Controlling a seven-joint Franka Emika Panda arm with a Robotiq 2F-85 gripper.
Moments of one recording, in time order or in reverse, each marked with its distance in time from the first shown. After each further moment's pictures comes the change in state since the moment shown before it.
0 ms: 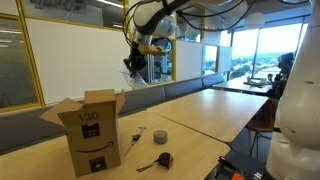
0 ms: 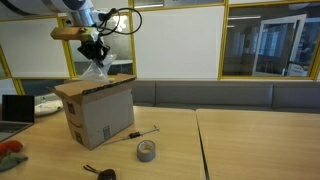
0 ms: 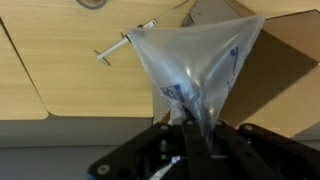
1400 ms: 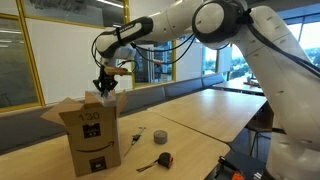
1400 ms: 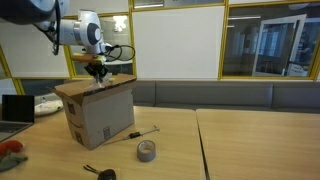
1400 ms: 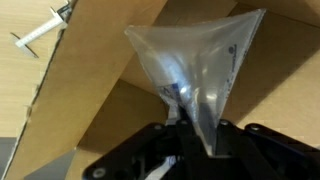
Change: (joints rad) arm 0.104 0.664 0.009 0.690 0.007 -0.174 -0.008
